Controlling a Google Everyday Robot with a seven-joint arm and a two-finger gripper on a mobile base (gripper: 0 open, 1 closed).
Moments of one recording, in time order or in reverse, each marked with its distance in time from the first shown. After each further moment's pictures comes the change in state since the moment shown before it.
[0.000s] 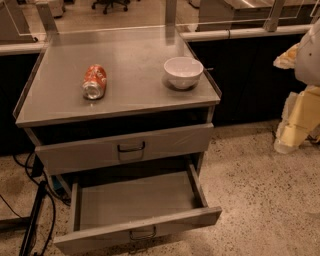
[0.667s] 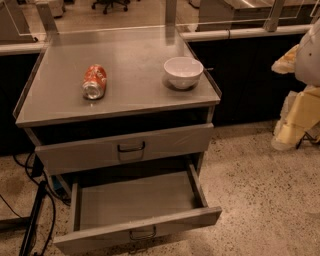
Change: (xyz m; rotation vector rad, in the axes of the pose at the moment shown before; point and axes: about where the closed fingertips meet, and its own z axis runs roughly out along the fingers) arm 0.000 0.000 0.000 0.000 0.000 0.000
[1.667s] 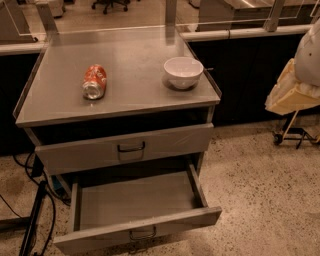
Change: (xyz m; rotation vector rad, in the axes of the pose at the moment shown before) arm 0.000 0.000 0.000 0.000 0.000 0.000
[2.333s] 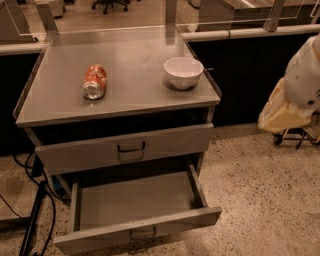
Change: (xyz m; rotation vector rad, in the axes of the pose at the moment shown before) arm 0.000 0.019 0.022 -0.022 0.008 0.004
